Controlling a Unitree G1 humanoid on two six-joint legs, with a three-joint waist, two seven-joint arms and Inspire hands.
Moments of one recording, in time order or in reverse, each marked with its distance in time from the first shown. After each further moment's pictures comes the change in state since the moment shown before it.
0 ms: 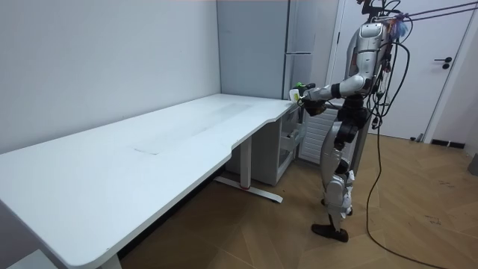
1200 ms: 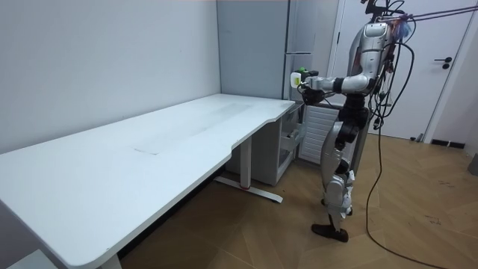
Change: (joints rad) left arm -0.001 0.015 0.040 -0.261 0.063 -0.002 0.056; right arm 0.017 0.031 -0.007 -0.031 0.186 -0.129 0.061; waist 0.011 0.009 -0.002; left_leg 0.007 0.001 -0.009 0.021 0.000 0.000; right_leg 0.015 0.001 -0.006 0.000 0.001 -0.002
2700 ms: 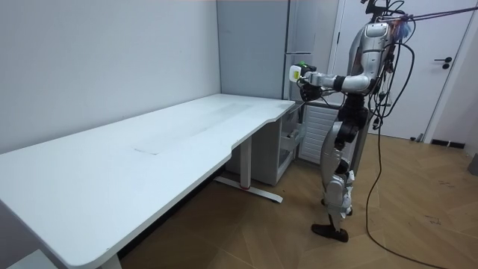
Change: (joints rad) left arm 0.000 -0.023 0.055 -0.069 0.058 0.000 -0.012; right arm -0.015 0.032 -0.042 -0.018 0.000 0.001 0.030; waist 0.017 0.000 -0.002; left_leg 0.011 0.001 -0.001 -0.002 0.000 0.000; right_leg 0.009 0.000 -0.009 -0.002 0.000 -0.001
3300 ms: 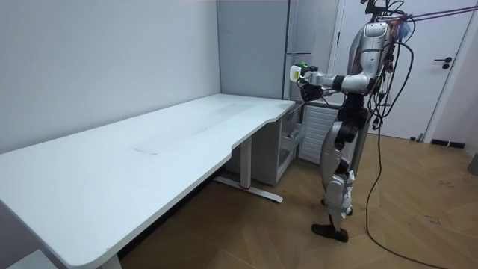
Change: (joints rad) left arm 0.003 0.003 0.000 0.000 -0.019 0.000 0.001; right arm 0.013 -0.005 -0.011 0.000 0.000 -0.003 0.028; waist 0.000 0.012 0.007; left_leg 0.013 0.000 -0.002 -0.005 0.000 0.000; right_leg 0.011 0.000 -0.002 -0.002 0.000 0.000
